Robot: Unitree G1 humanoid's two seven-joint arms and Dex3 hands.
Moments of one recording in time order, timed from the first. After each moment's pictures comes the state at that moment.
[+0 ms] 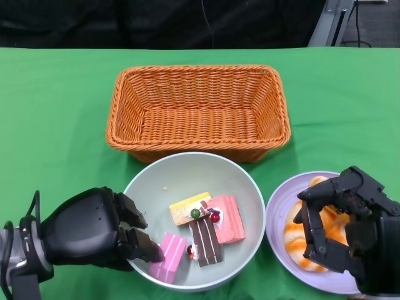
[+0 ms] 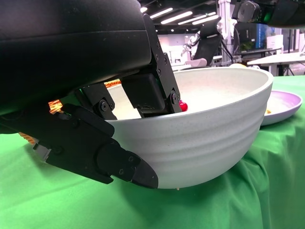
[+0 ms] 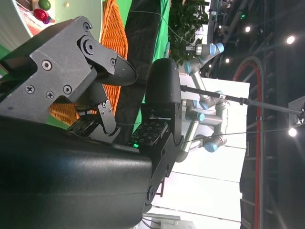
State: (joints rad) left arm -0.65 0.61 -0.89 0.84 1.29 -0.95 1.14; right arm 0.17 0.14 0.08 -0.01 -0.02 -0.65 -0.04
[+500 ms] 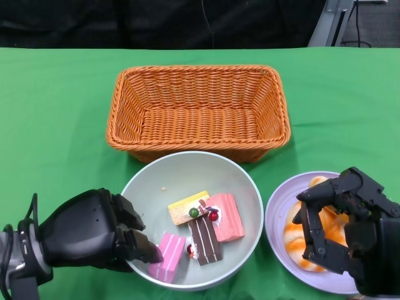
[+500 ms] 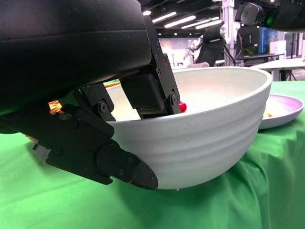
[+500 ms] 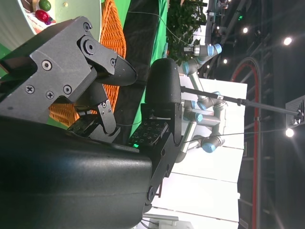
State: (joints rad) left arm -0.65 0.60 -0.91 0.87 1.30 -0.95 1.19; right arm 0.17 0.14 0.09 -0.01 -0.02 -0.66 -0.04
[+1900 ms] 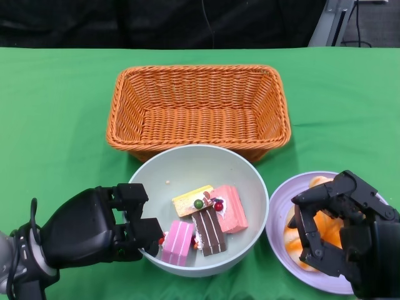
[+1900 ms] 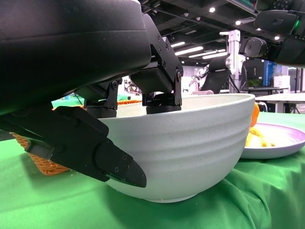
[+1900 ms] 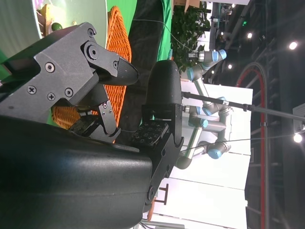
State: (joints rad) left arm -0.67 0.55 -0.96 0.97 1.32 -0.93 1.40; right arm 0.19 0.14 0.10 -0.01 -0.01 -0.64 -0.02
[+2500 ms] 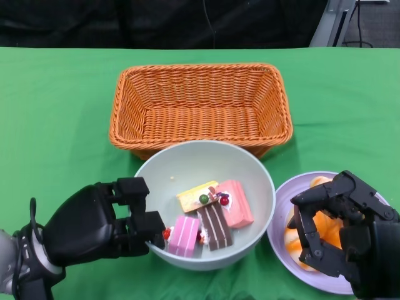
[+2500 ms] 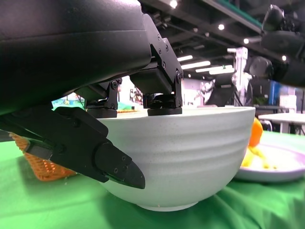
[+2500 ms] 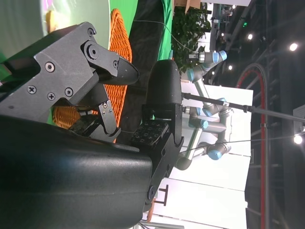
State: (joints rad) left arm -0.67 0.52 -0.92 0.99 1.27 -0.97 1.47; right arm 0.19 0.14 0.10 -0.01 -0.02 -0.64 -0.02
